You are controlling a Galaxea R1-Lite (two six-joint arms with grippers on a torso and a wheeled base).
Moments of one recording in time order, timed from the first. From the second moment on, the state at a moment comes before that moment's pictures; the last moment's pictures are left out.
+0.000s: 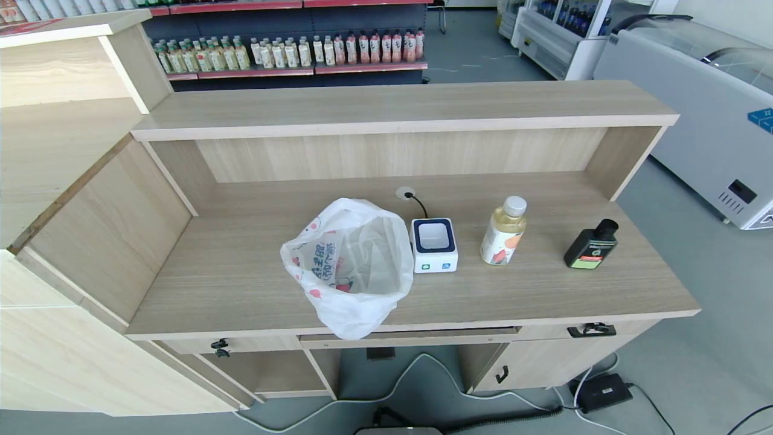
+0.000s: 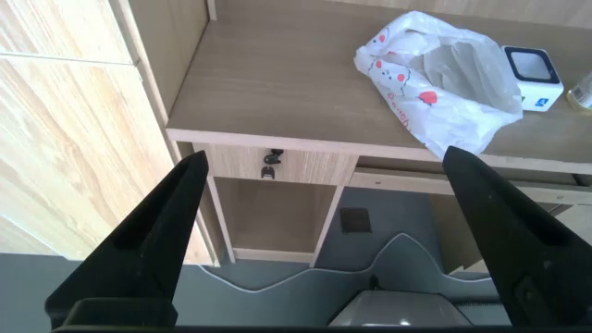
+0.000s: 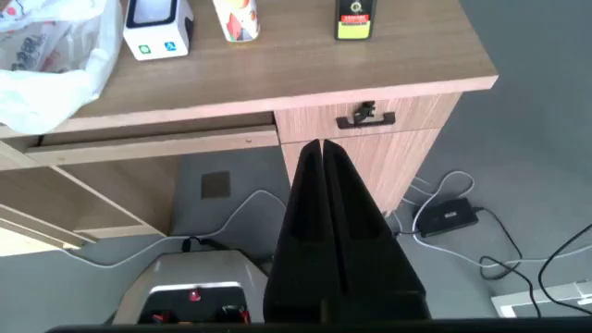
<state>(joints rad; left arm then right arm) 0.00 0.00 0.00 -0.04 0.03 -0.09 0.01 0.06 -0.10 0.05 0.00 0.04</state>
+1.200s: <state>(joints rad) 0.00 0.00 0.00 -0.04 0.03 -0.09 -0.02 1.65 -0.46 -0.98 0.07 -0.05</state>
